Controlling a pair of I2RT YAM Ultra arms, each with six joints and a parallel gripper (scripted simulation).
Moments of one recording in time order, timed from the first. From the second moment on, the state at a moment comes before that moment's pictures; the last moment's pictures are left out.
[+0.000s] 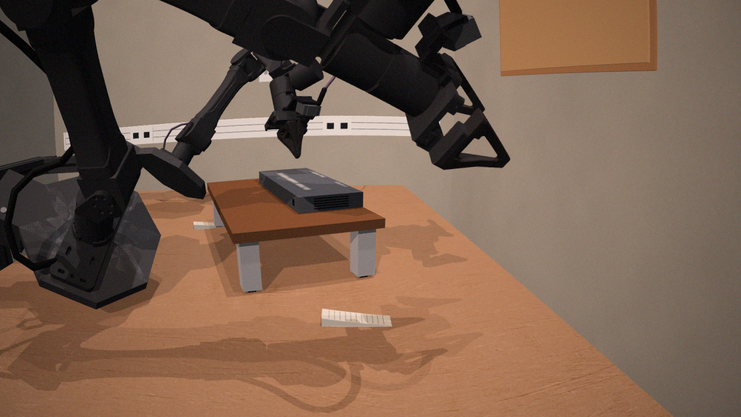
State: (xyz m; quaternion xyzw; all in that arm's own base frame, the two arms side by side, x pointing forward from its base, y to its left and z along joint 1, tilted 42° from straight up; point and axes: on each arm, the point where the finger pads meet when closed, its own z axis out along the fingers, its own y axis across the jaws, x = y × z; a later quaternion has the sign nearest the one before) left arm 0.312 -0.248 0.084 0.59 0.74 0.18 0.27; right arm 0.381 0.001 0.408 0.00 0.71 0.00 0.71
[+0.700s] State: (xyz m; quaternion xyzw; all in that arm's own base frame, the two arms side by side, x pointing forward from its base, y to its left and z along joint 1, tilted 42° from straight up) left arm 0.407 -0.126 0.261 0.21 0.82 0.05 0.53; right arm 0.382 0.001 0.408 0.00 0.71 0.00 0.71
